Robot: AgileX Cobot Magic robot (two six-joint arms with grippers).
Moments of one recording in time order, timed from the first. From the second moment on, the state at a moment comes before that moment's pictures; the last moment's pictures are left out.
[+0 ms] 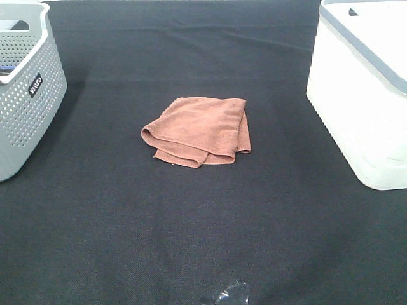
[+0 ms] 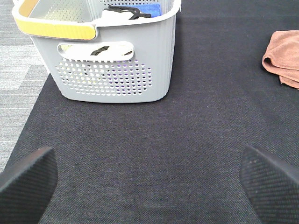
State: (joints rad) left arm 0.07 -0.01 -0.50 0.02 1.05 -0.01; right arm -0.02 0.00 -0.50 0.08 1.06 -0.06
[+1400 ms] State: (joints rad) left arm 0.07 -0.01 -0.50 0.02 1.05 -0.01; right arm -0.02 0.00 -0.50 0.08 1.06 -0.06
